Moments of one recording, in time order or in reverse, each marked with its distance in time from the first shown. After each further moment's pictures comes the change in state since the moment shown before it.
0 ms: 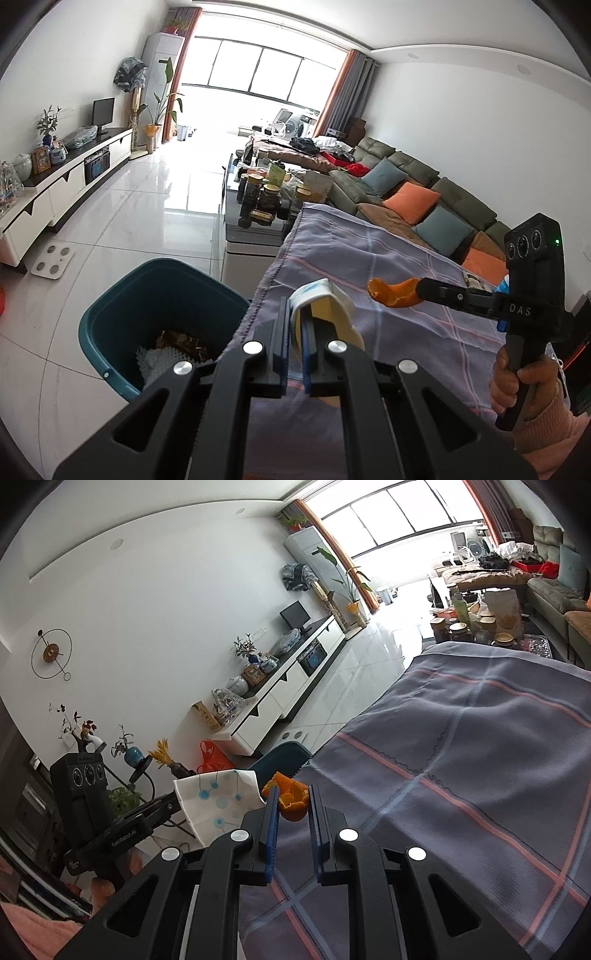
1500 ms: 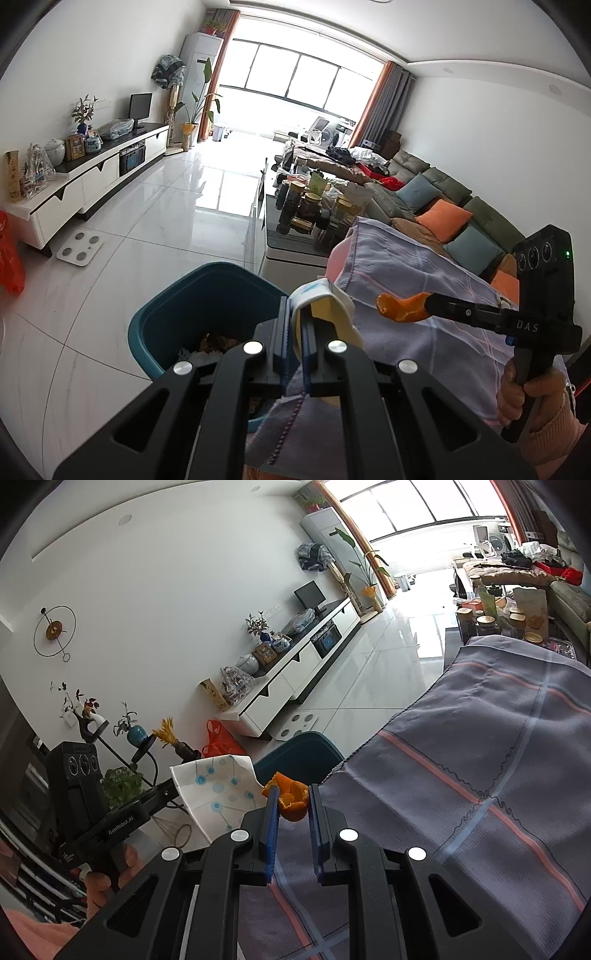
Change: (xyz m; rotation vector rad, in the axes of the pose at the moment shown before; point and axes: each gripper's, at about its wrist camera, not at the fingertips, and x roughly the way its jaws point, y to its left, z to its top) left arm -0.008 0.051 0.005 -0.082 -0.032 0.114; right arm 0.060 0.021 0.009 -0.051 0.082 0.028
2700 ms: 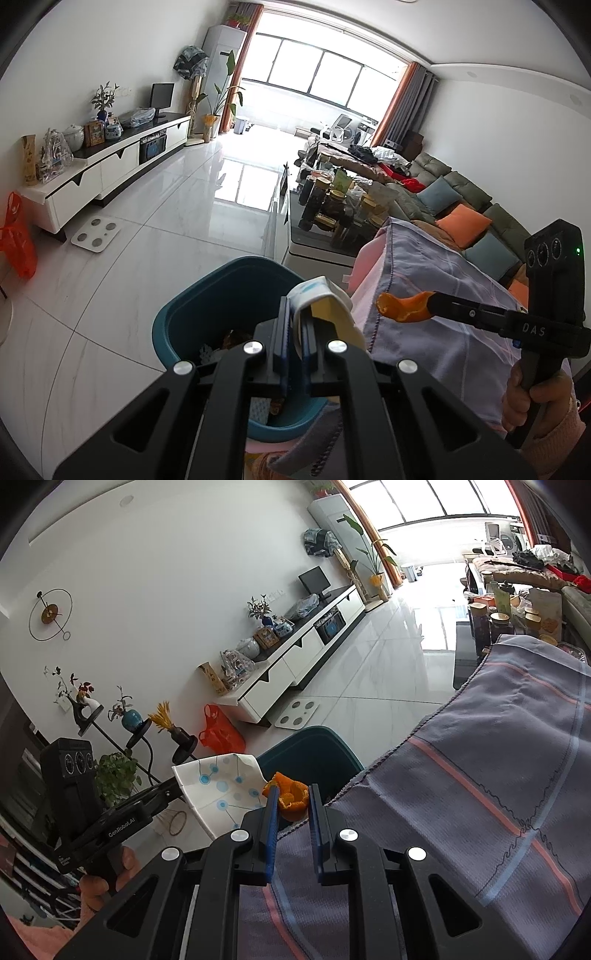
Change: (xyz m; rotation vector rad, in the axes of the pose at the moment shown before) left arm 0.014 0.031 0.003 -0.057 0.020 0.068; right arm 0.040 0.014 0.010 -0.031 0.065 -0.008
